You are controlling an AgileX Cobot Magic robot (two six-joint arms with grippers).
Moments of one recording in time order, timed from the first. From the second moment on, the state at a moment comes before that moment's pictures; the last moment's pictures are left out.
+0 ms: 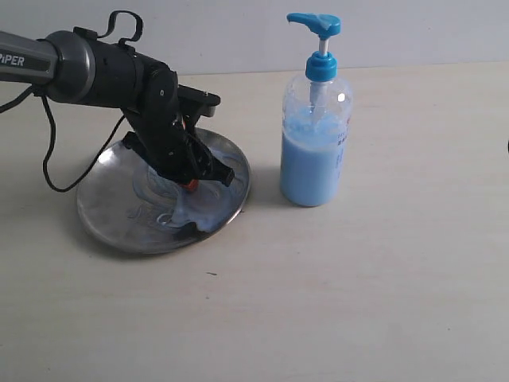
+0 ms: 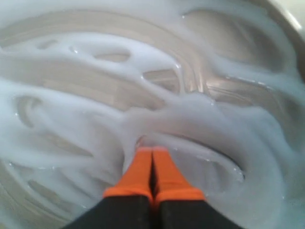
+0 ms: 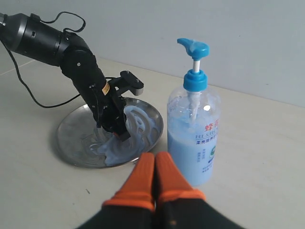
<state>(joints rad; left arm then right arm) -0.54 2.19 -1.44 0.05 0.65 -0.09 0.51 0.40 -0.45 0.26 0.45 -0.22</state>
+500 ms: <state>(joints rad) -0.54 2.19 -1.44 -0.04 0.71 -0.01 0.51 0.40 -0.45 0.26 0.45 -0.22</state>
